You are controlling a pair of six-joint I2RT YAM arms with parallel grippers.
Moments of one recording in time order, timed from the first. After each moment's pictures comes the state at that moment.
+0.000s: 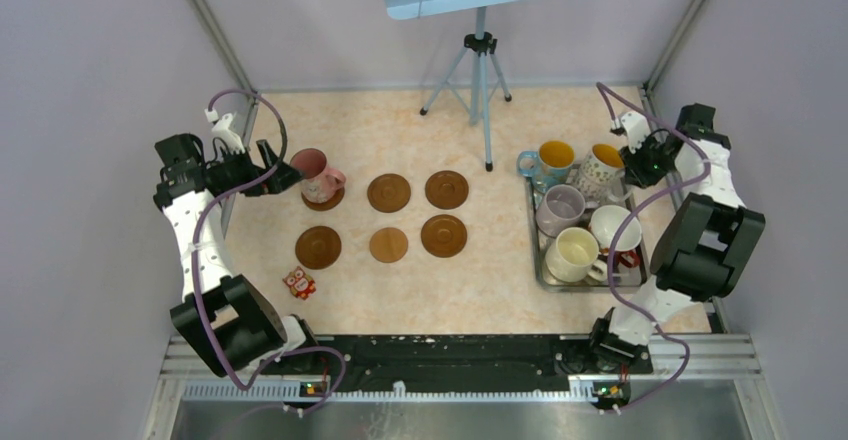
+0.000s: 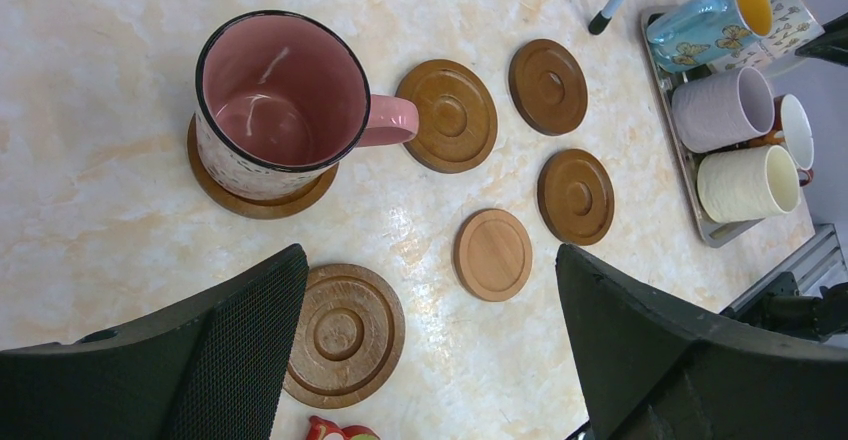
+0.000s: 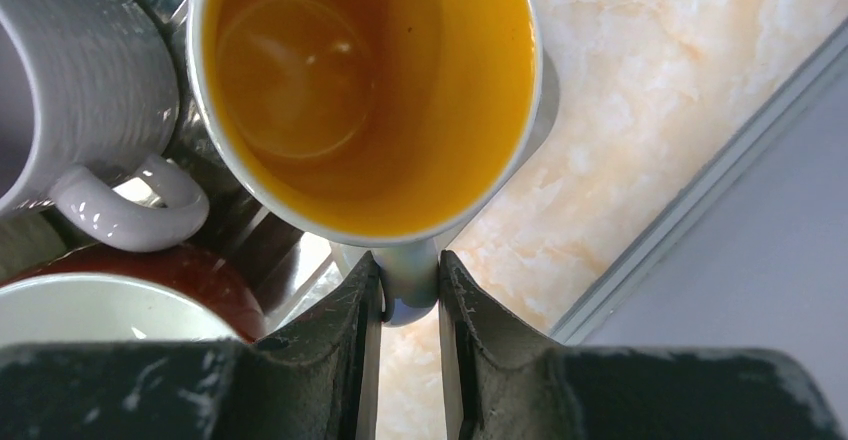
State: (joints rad) left arm 0.53 1.29 1.19 -0.76 0.97 0.22; right arm -0.39 1.69 1.35 -0.80 -0.45 -1.07
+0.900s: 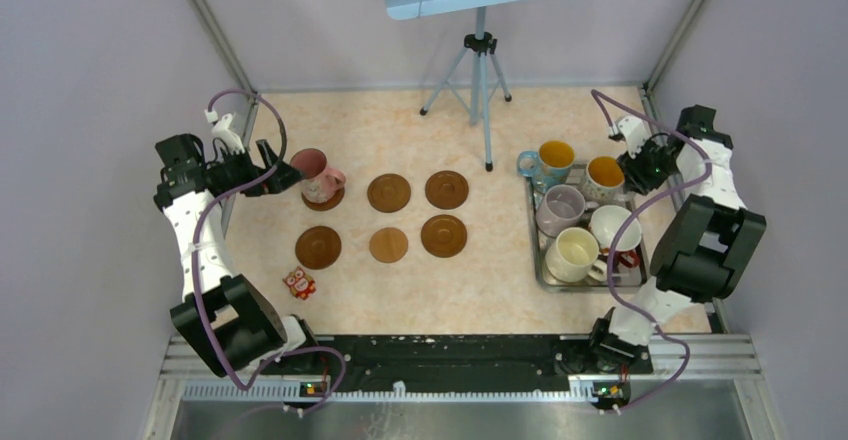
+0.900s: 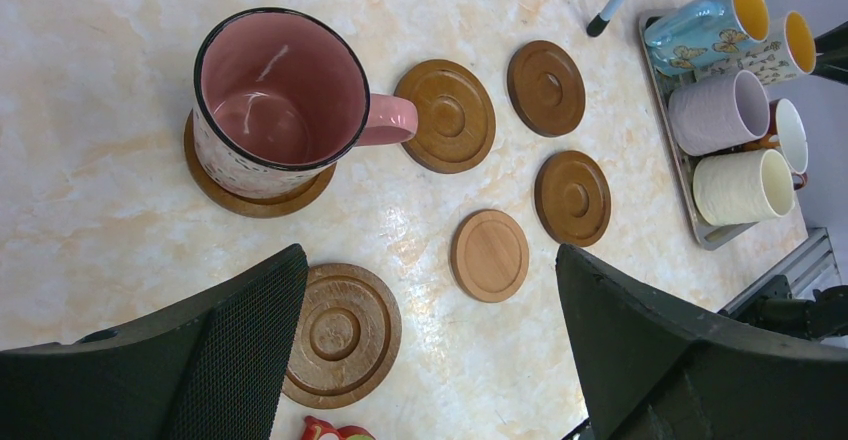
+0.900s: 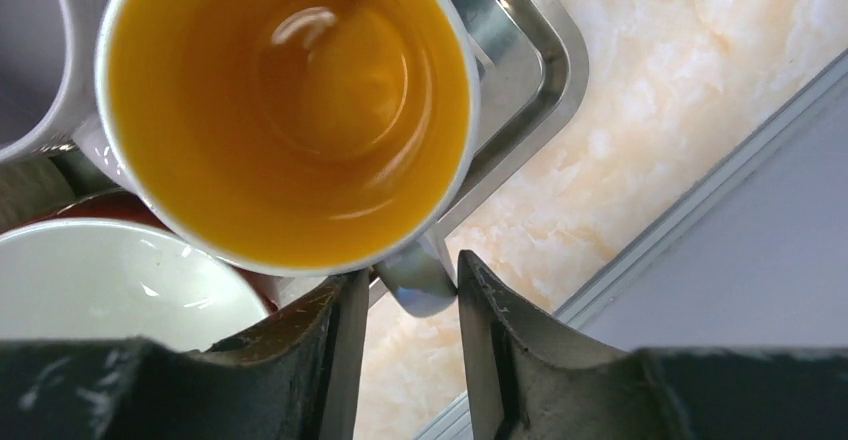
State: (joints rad) left arm 0.53 1.29 1.18 -0.75 0.97 0.20; right arm -0.39 1.66 1.33 -0.85 -0.44 -1.14
